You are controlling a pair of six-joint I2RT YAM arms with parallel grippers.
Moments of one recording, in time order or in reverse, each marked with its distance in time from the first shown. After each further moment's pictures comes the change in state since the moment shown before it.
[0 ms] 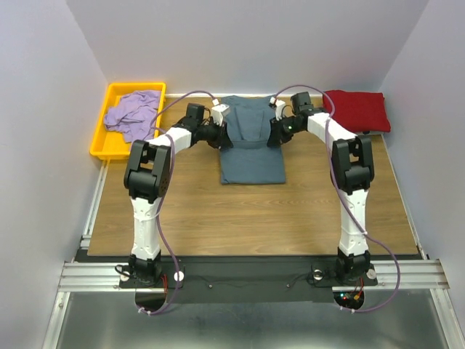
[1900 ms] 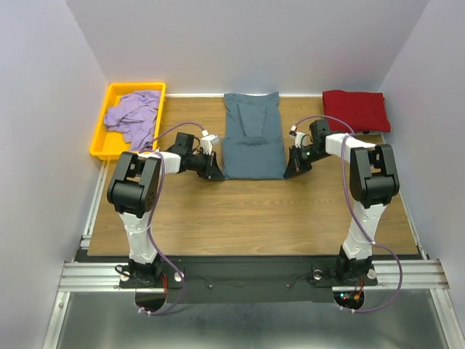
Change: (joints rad) left arm 0.025 -0.182 -0.490 0.086 0.077 -0.101; right arm -0.092 -0.237 -0.531 -0.005 -0.035 0.164
